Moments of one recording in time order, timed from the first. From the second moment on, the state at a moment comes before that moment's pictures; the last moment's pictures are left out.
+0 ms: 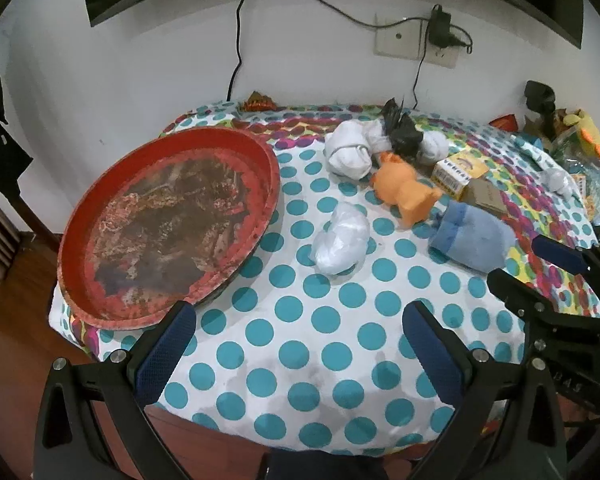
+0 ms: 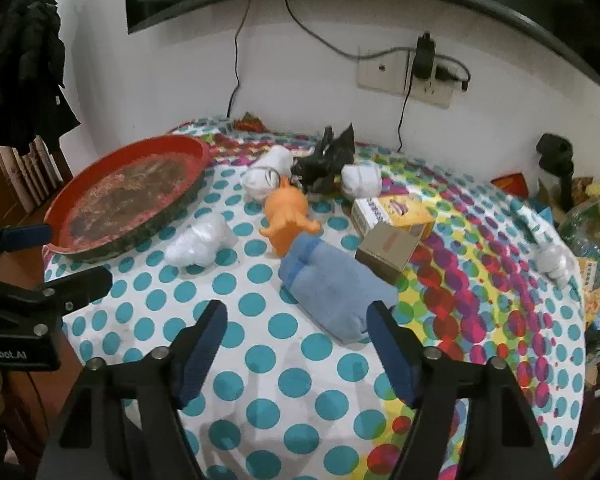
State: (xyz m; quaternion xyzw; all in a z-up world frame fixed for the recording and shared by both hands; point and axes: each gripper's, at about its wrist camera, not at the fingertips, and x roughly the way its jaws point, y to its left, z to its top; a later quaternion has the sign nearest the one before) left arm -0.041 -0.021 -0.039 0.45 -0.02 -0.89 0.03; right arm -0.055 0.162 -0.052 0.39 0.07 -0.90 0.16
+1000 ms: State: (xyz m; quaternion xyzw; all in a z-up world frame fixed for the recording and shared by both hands) left arm -0.109 -0.006 -0.089 0.47 -0.03 -0.88 -0.01; right arm -0.145 0.171 -0.109 0.42 0.09 -0.89 0.17
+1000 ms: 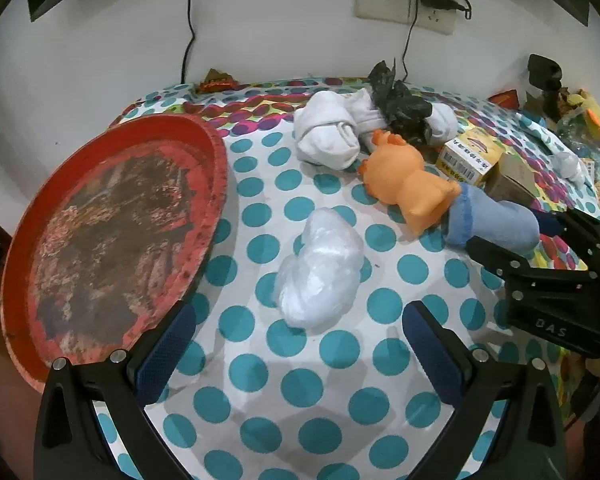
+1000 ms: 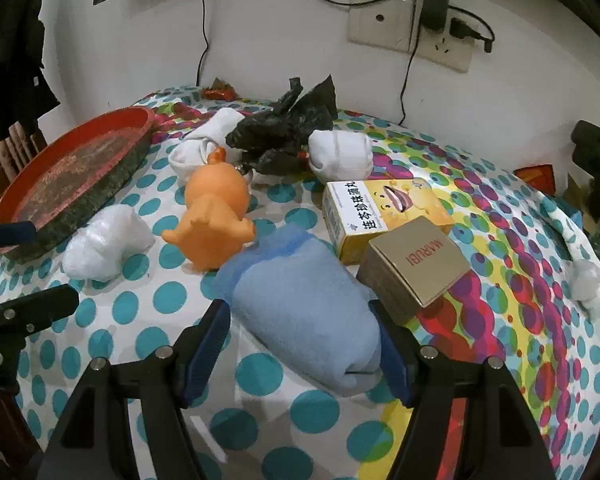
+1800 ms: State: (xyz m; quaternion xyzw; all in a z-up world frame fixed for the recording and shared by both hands) left arm -0.128 -0.003 -0.097 0.48 -0.02 -0.88 -0.06; right arm -0.159 0.190 -0.114 0.41 0.08 -0.88 0.20
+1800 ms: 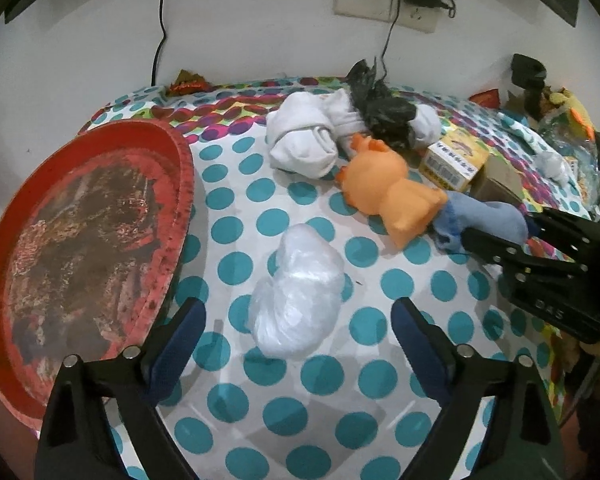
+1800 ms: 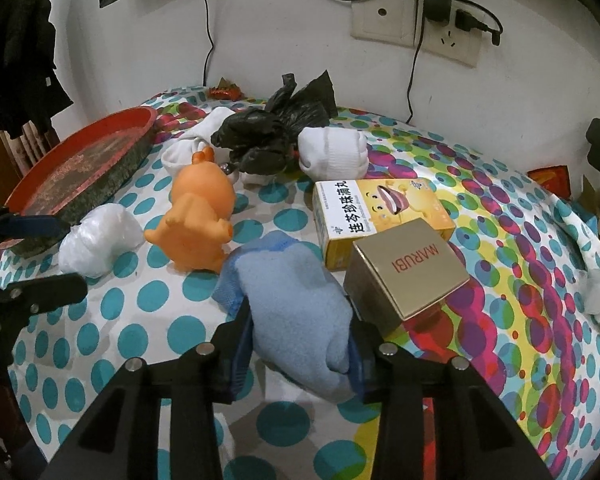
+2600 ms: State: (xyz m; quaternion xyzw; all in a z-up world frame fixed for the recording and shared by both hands) left arm -0.148 0.012 -0.113 0.50 -0.04 -0.86 -0.07; right arm -0.160 0.194 -0.114 0.42 0.07 -0.88 0.21
